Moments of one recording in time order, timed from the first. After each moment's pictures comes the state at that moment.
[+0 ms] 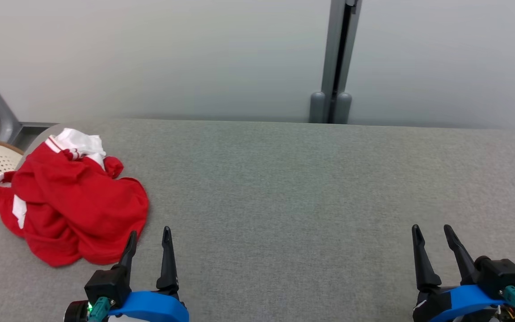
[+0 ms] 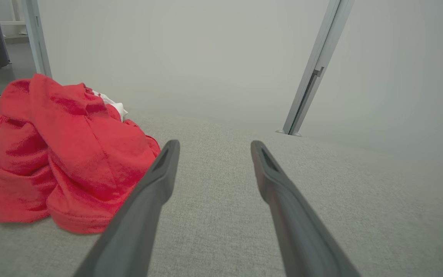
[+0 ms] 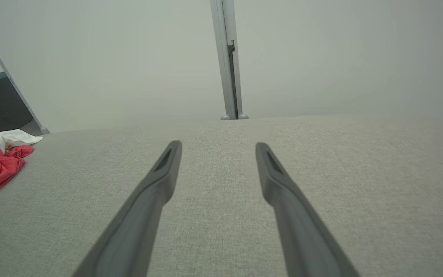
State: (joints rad) left arm -0.03 0.07 -0.20 0.31 -0.32 0.06 -0.24; right arm -0.05 -0.05 -0.05 0.31 0.18 0.13 -0.24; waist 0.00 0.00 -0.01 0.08
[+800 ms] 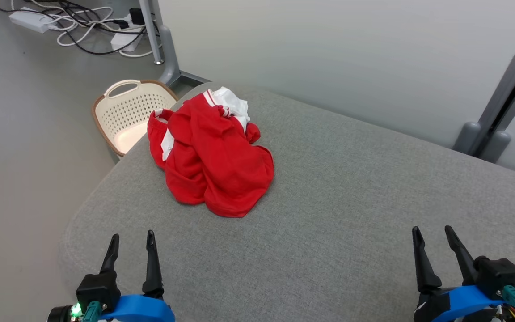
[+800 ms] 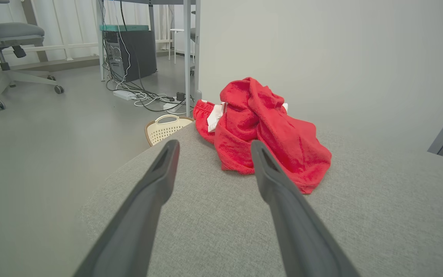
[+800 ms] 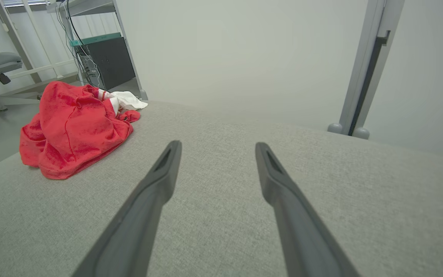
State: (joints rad) left arm -0.03 0.12 -0.21 0.31 -0.27 0.12 -0.25; right arm -0.04 -0.05 -0.07 0.29 0.13 0.13 -0.22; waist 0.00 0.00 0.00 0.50
